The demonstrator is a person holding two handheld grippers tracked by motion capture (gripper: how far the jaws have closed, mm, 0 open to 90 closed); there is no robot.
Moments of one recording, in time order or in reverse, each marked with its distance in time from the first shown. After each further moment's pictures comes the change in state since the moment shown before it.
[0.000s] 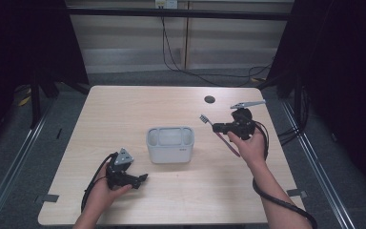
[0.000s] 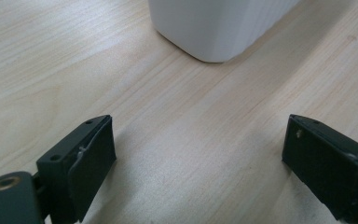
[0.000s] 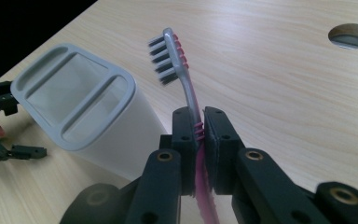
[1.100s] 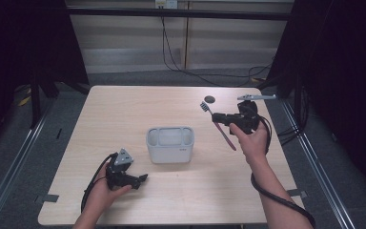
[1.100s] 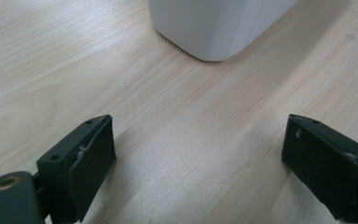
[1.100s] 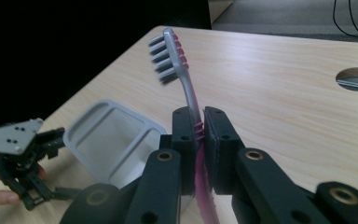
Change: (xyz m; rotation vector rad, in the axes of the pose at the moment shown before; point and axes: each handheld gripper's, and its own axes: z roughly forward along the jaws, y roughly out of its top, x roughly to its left) left arm -0.001 -0.001 -0.001 0.001 0.000 -0.001; right arm 0.007 0.018 -0.020 -0.163 0.071 0.055
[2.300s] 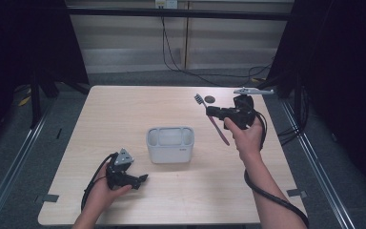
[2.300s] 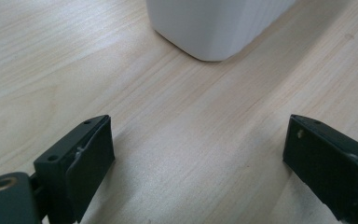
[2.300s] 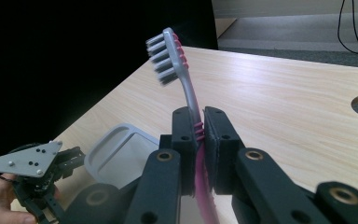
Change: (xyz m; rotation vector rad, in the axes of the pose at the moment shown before) left arm 0.000 0.000 0.001 -0.003 -0.006 -0.002; right arm 0.021 0.018 0.003 -0.055 0.017 -0.011
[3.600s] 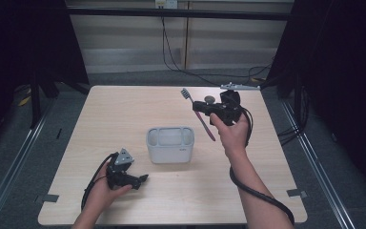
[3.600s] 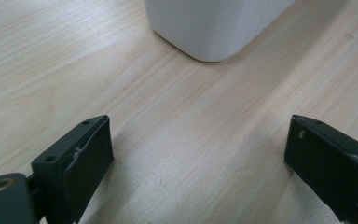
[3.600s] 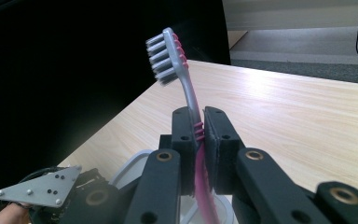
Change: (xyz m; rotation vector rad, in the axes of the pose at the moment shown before) left arm 0.000 0.001 0.001 -0.003 -0.002 0.001; right arm 0.026 0.012 0.026 -0.048 0.038 -0.002
